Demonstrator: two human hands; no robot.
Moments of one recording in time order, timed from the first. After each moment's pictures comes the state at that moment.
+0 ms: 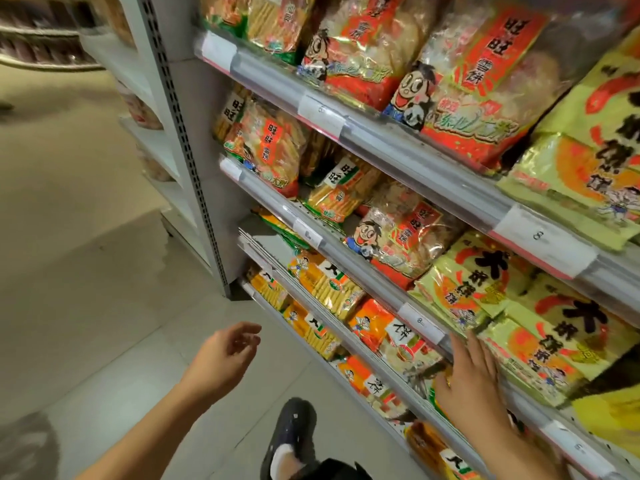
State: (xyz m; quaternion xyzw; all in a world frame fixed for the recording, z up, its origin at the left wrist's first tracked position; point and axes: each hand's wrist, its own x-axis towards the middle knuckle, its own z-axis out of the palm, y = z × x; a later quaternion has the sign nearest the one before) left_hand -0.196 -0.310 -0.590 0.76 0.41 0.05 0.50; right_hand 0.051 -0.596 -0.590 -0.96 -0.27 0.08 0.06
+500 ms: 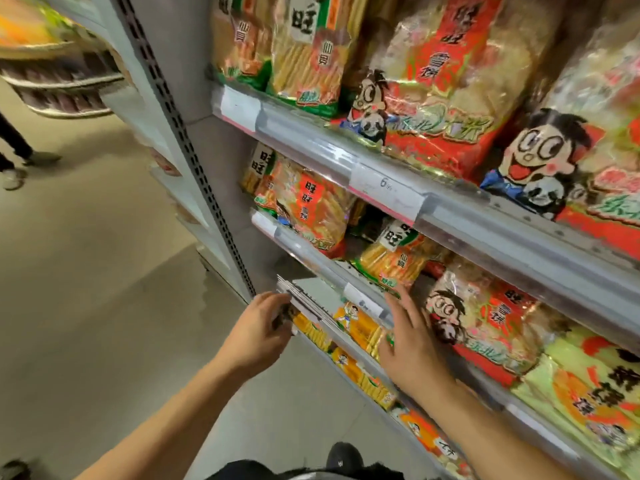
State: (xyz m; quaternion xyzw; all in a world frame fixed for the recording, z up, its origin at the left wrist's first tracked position) left_hand -0.094 -0.135 -0.547 0.88 0.33 0.06 0.34; right_hand 0.077 -0.329 -0.584 -0.88 -0.41 0.13 0.21
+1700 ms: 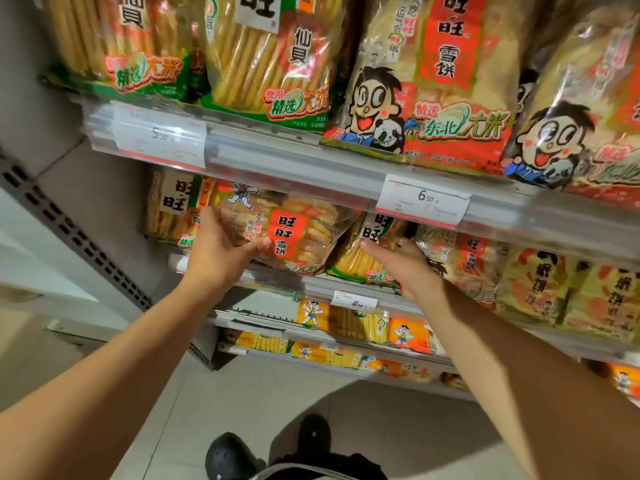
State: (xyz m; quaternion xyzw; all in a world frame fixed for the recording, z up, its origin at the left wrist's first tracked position) left_hand 0.042 0.043 -0.537 0.80 0.19 0.15 0.55; right_hand 0.128 -0.235 -0.541 -0.82 0.13 0.19 0.52
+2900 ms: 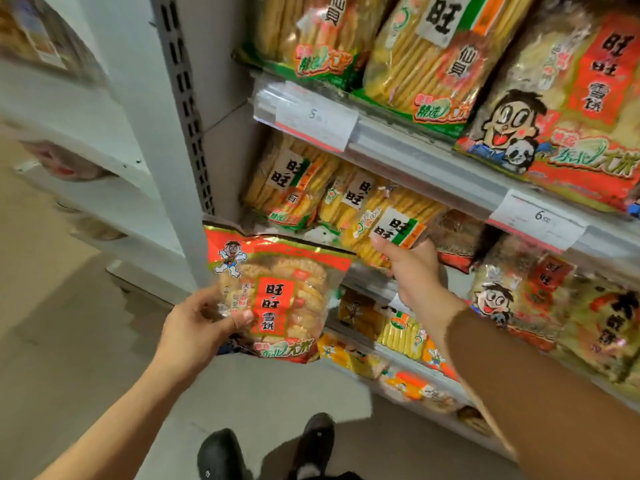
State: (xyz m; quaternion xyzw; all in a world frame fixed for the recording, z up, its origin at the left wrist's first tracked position) left_hand -0.144 0.111 -0.603 0.68 0.29 0.09 0.66; right_hand 0.083 -0.121 -0.540 -0.76 0.07 0.09 0.64
